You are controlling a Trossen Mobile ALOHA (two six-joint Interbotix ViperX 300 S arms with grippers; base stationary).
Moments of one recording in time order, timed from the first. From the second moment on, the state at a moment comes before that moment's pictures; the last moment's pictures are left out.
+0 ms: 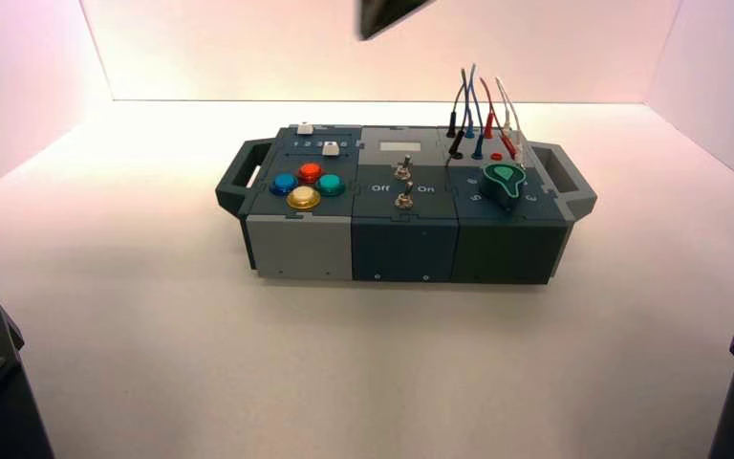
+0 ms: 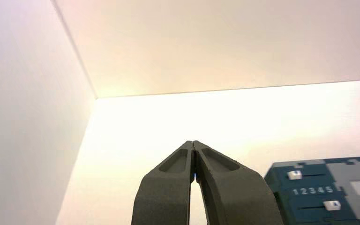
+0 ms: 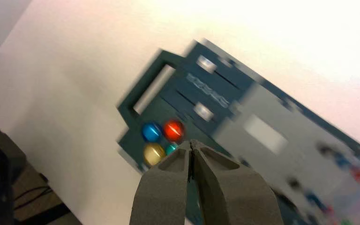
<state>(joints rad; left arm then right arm) -0.01 -0.85 1.03 -0.09 0.25 0.15 0.73 -0.04 0.41 0.19 0.67 0.02</state>
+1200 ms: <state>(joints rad) -0.03 -0.67 0.97 -0.11 0.36 0.15 0.70 0.60 -0.27 0.24 1.01 0.03</state>
